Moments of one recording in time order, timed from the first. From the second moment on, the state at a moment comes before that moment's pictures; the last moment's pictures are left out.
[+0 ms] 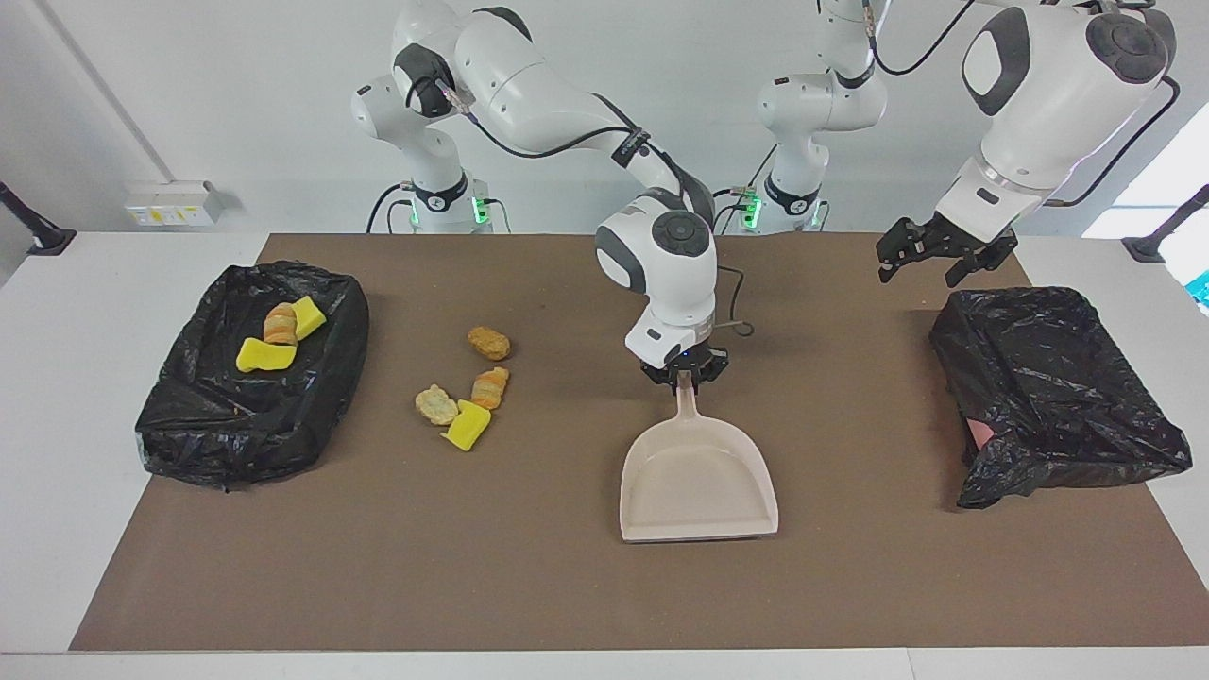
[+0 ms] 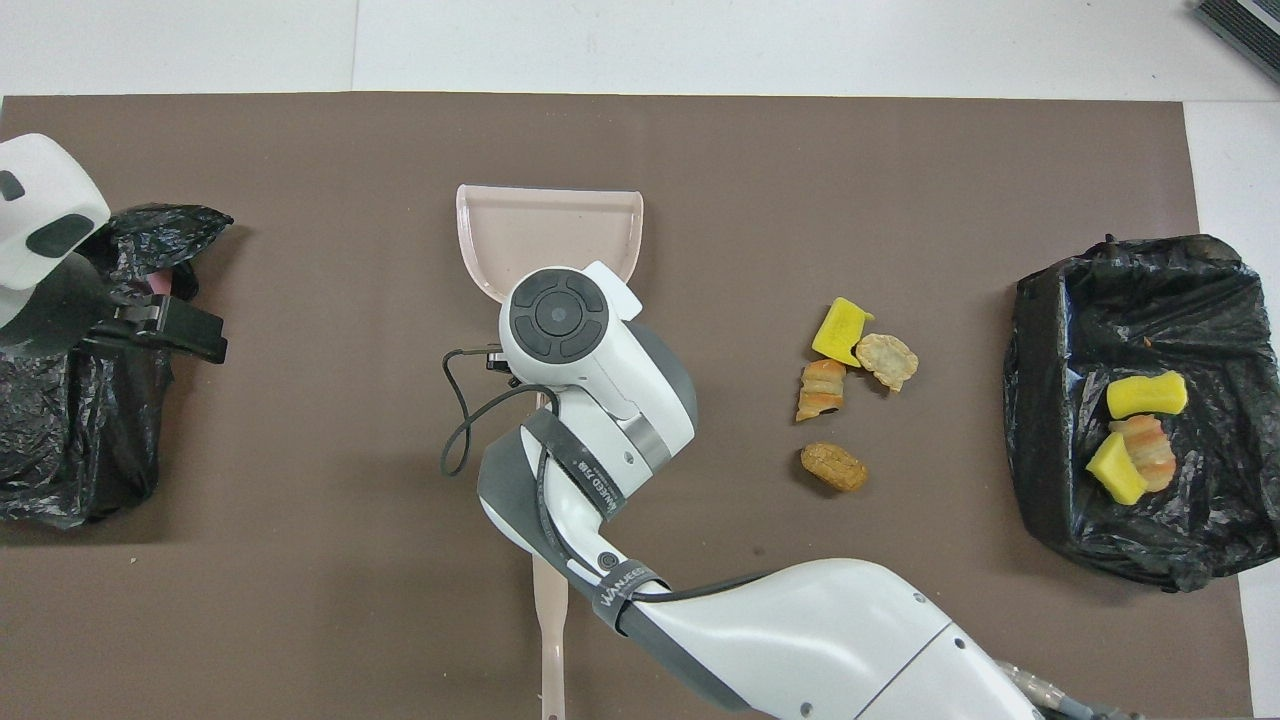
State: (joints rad) left arm -0.03 0.03 -0.06 -1.62 -0.05 1.56 0.02; right arm 0.60 0.68 0.11 -1.35 0.00 2.14 0.72
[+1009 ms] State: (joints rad) left arm -0.08 0.04 -0.07 -1.62 -0.06 1.64 0.00; right arm 0.72 0.16 0.22 -1.94 0.12 2.07 0.71
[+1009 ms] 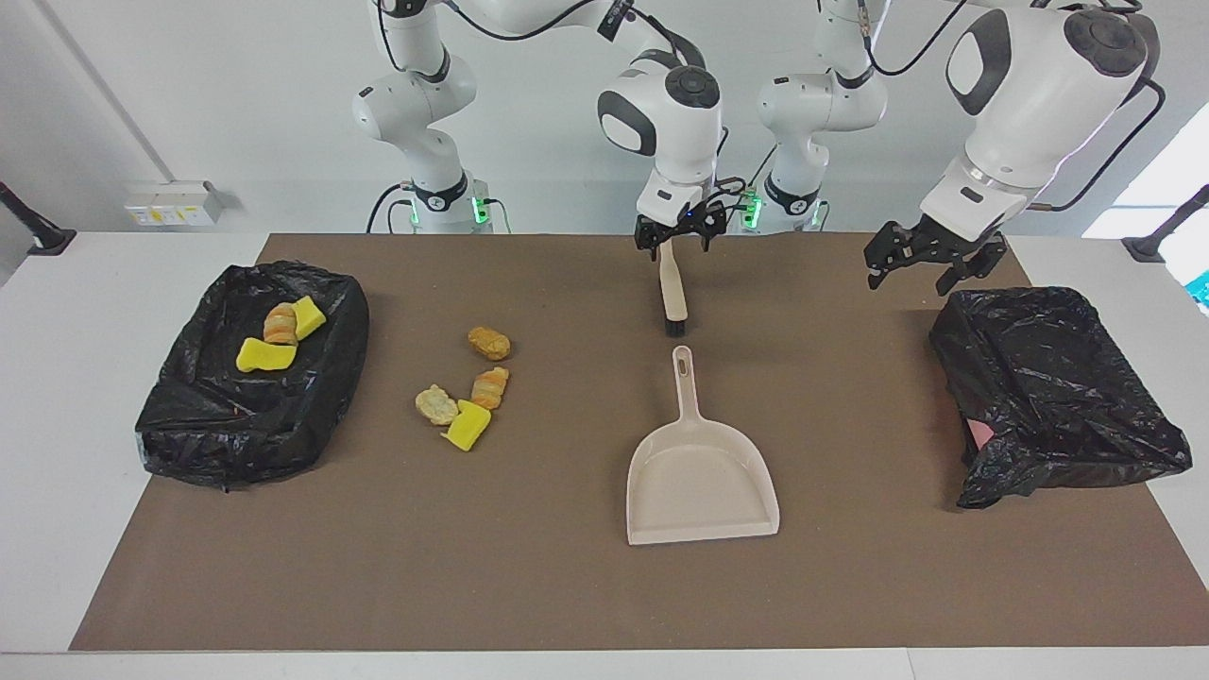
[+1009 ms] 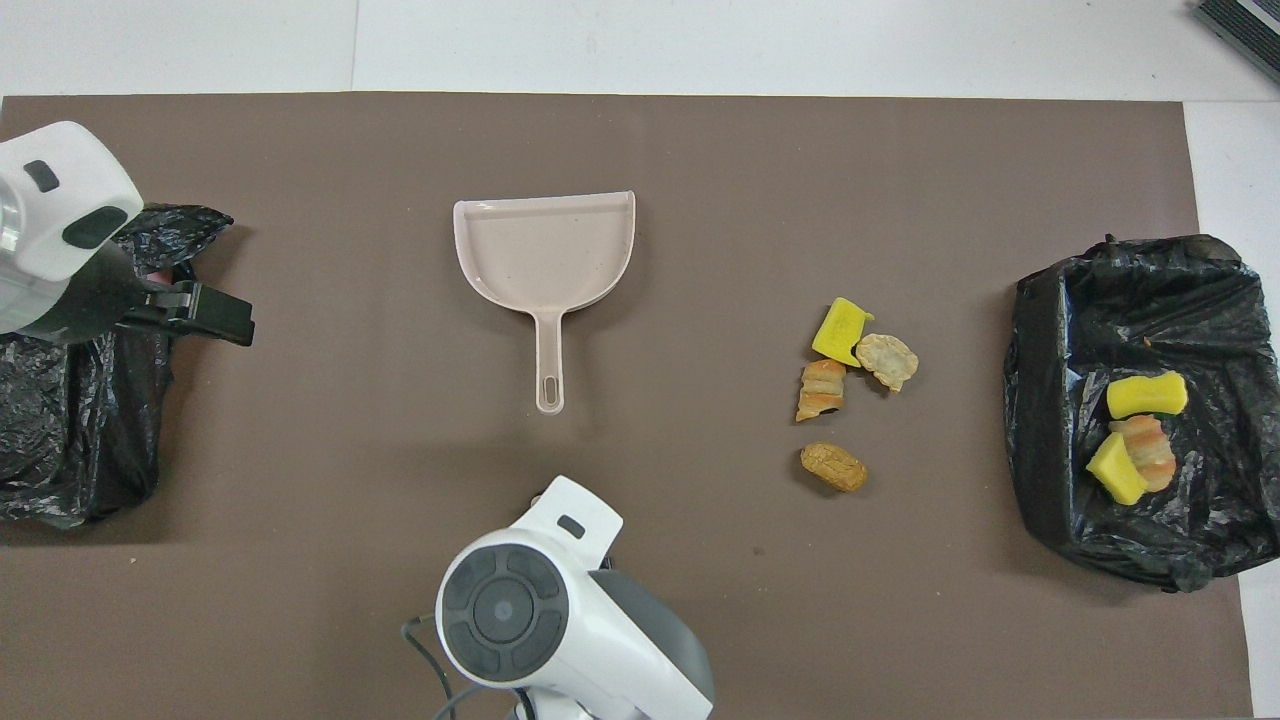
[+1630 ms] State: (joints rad) left arm -0.31 0.21 -0.08 -1.62 -0.05 1.92 -0.29; right arm 0.82 0.12 0.22 -2.17 0.14 2.30 0.78
